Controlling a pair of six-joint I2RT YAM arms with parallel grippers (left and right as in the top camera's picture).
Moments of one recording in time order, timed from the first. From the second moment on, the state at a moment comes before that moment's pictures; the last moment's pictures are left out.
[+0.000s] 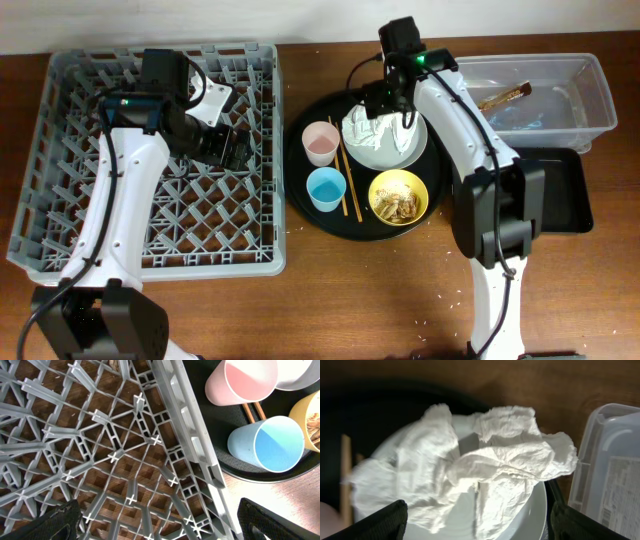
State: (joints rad) left arm -0.07 1.74 1.66 -1.14 0.23 0.24; right arm 0.24 2.29 2.06 -0.95 0.12 0.05
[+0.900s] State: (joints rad) left arm -0.07 1.74 1.66 -1.14 0.23 0.24; right arm 0.19 2.28 2.24 -1.13 -0.03 0.16
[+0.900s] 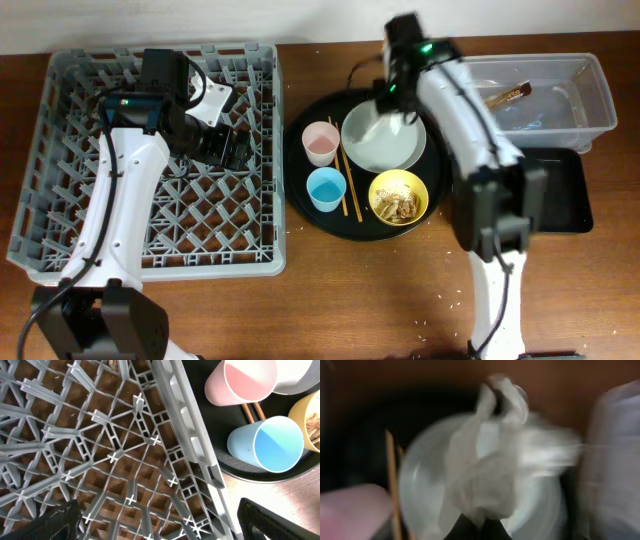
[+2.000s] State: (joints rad) left arm -0.07 1.74 1.66 -1.14 0.23 0.24; right arm 0.36 1.87 1.80 -1.27 -0.10 0.50
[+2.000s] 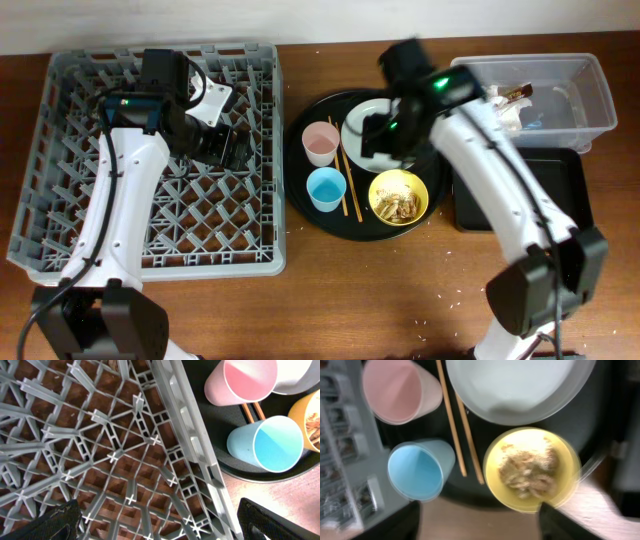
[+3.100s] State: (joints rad) left arm -0.07 1.74 1.66 -1.14 0.23 0.24; right arm 0.29 1.51 1.43 -1.19 -0.05 0.59
